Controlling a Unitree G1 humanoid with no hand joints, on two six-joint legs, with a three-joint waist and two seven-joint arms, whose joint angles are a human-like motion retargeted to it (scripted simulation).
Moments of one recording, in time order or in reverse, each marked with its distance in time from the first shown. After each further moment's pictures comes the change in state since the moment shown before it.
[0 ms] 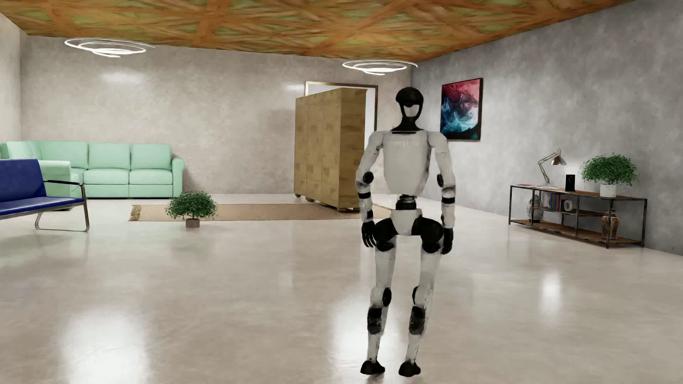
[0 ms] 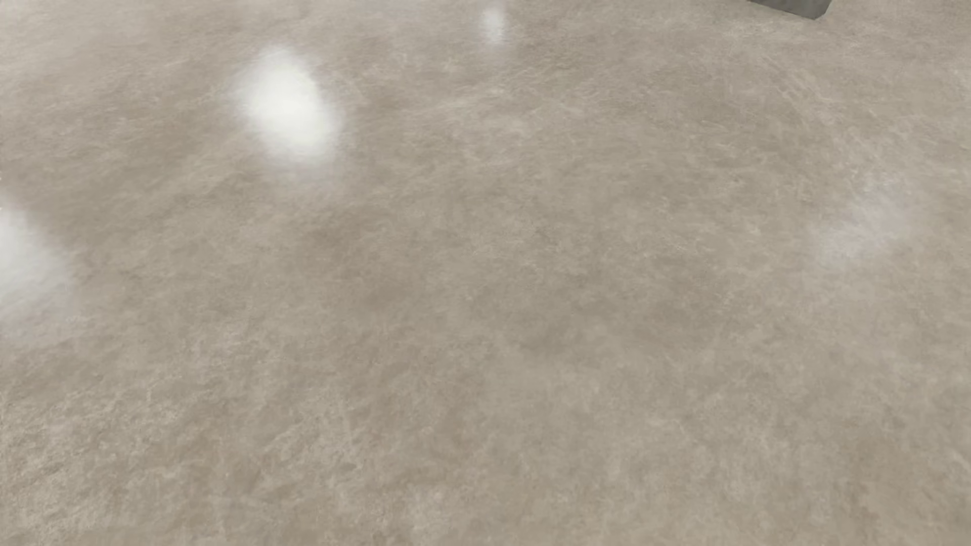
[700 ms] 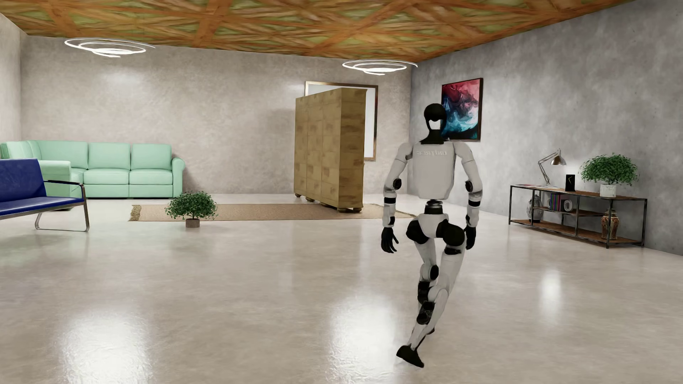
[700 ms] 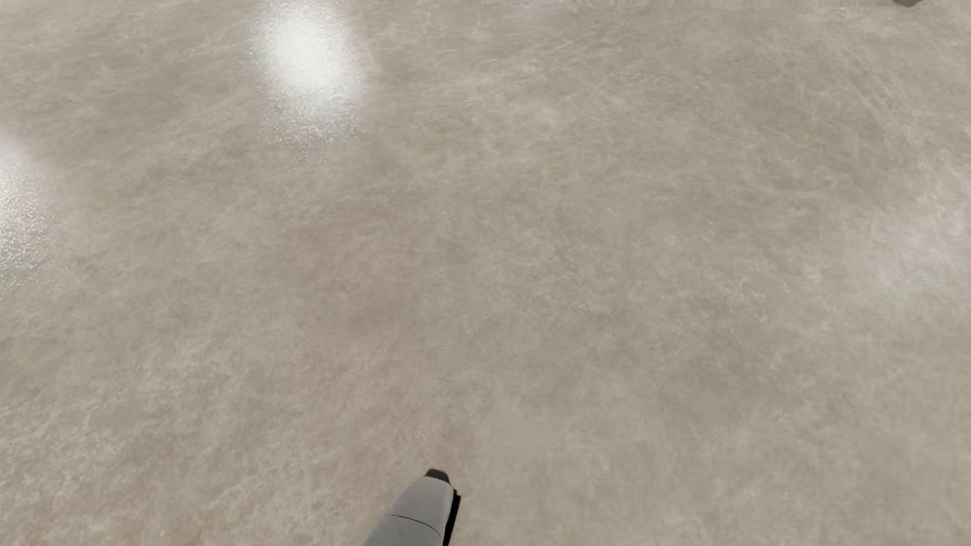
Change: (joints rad) body -0.706 0.425 0.334 0.057 -0.080 -0.050 0.000 0.000 0.082 0.598 0.035 0.108 -0.096 -0.130 -0.139 0.020 -0.024 0.000 0.000 0.023 0.024 0.110 -0.131 0.000 0.000 0.000 0.000 0.000 0.000
